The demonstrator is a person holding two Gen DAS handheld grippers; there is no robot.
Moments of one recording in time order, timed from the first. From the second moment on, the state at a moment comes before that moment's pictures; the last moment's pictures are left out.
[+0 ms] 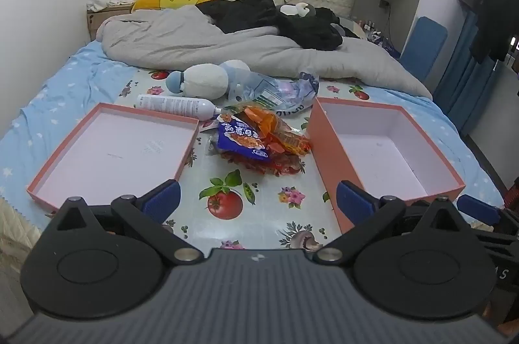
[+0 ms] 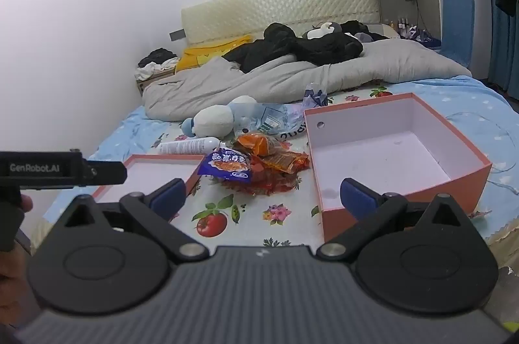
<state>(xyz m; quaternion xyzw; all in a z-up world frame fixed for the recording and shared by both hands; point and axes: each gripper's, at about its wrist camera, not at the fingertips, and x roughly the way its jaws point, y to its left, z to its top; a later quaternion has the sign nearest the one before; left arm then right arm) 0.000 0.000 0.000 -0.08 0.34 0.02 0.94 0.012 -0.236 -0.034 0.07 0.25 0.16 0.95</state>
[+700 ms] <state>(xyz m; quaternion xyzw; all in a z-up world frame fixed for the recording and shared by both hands) -0.001 0.003 0.005 -0.08 0.33 0.03 0.94 0.011 -0.236 -0.036 0.07 0.24 0.15 0.96</state>
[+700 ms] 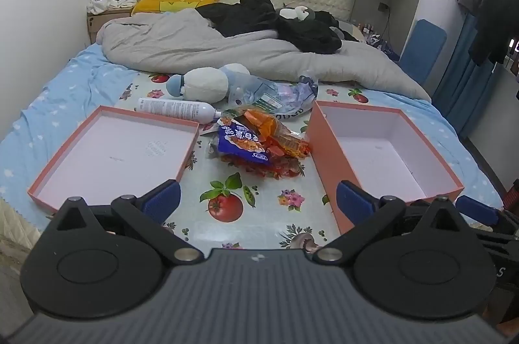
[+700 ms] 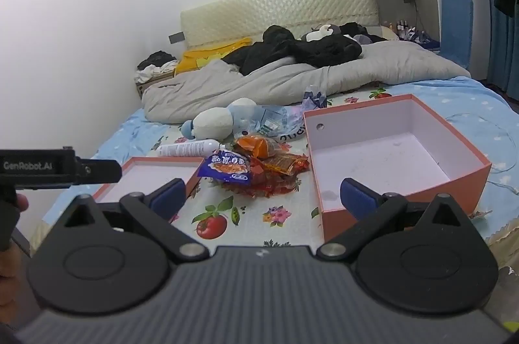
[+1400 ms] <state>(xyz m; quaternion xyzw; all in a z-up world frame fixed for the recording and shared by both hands) -0.004 -0.003 0.003 -0.08 0.33 0.02 0.94 0.011 -0.234 -0.037 0.07 0.25 0.15 0.95</state>
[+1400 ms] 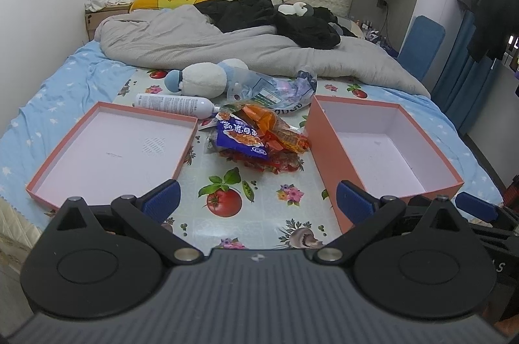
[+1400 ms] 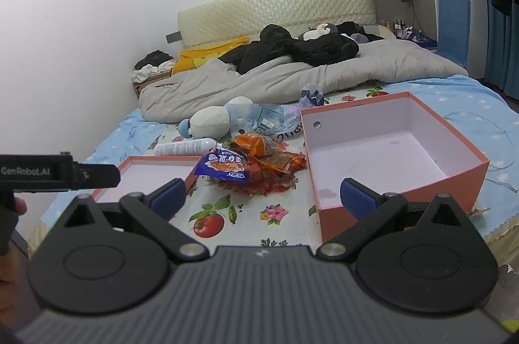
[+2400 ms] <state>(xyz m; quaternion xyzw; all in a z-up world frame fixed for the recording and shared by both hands) -0.002 -0.003 -0.004 -0.08 0.33 0.02 0.94 0.010 -0.233 -0.037 0.07 0.25 0.15 0.95</state>
